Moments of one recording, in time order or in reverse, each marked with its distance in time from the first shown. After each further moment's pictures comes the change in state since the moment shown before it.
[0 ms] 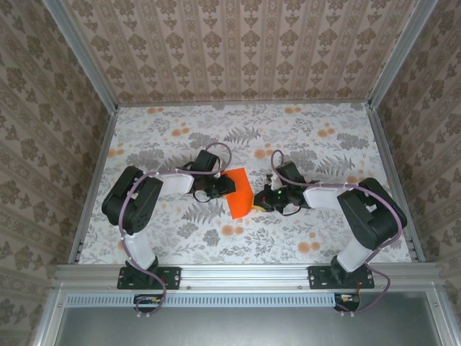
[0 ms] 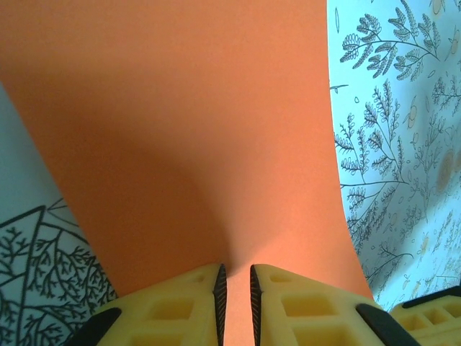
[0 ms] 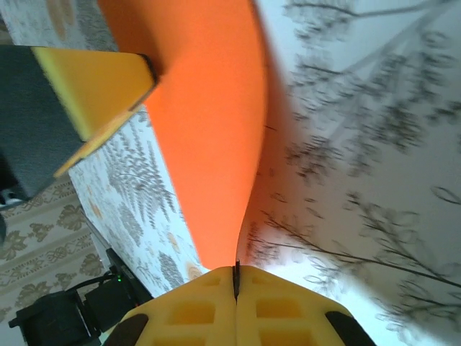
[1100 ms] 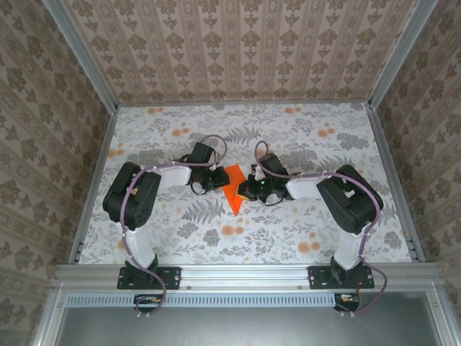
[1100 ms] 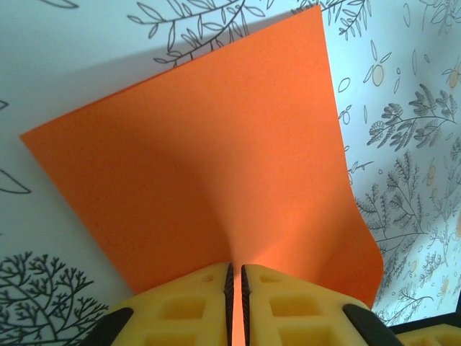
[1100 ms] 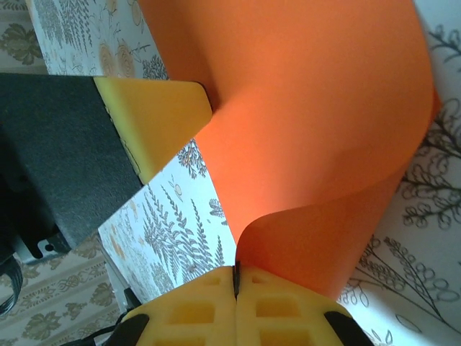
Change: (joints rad) left arm 0.068 0.038 0.089 -0.087 -0.048 0.061; right arm 0.071 0.205 0.189 0.124 0.064 0.078
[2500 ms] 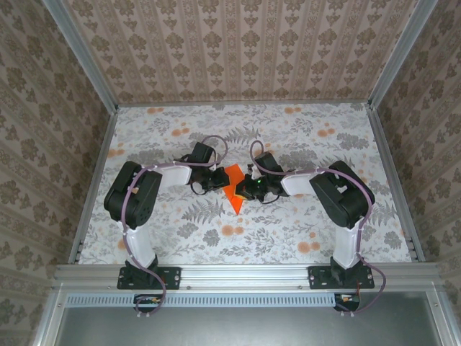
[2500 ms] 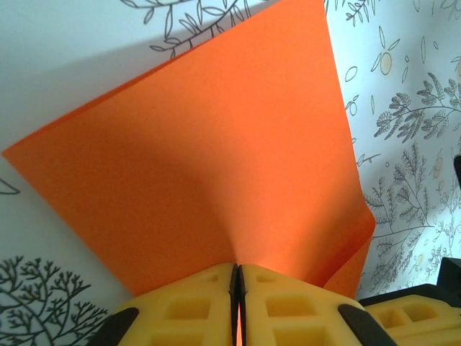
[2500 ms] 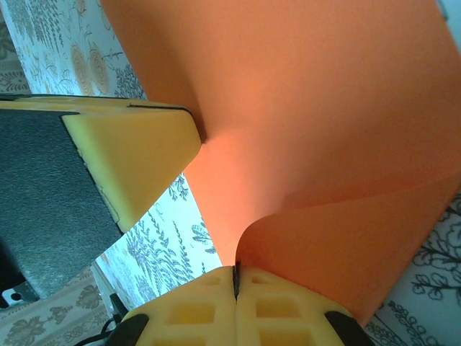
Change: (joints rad) left arm 0.000 0.014 0.008 -0.011 0.018 0.023; right arm 0.006 0.074 0.074 -0.055 0.000 -0.035
